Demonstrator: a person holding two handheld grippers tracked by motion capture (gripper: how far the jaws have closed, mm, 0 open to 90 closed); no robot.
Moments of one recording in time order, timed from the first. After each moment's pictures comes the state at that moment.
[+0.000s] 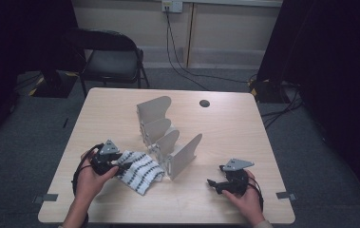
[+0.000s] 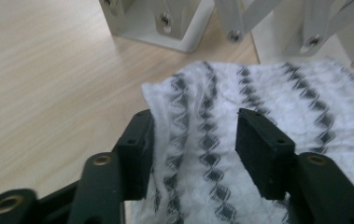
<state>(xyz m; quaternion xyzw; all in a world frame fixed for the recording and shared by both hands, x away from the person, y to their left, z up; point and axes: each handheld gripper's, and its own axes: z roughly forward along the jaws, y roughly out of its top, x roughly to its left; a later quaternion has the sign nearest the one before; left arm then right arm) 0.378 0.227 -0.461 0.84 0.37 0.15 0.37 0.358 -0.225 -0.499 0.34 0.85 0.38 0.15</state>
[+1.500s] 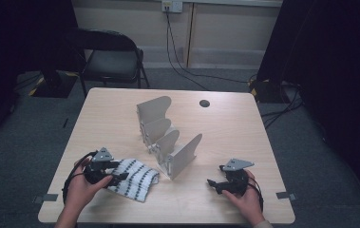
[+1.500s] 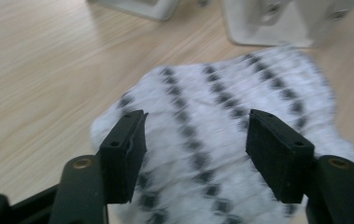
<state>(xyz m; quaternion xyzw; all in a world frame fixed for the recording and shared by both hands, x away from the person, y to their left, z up) 0.349 0.233 -0.454 0.85 0.35 0.11 0.37 0.358 -0.225 -0.499 0.34 0.85 0.38 0.15</state>
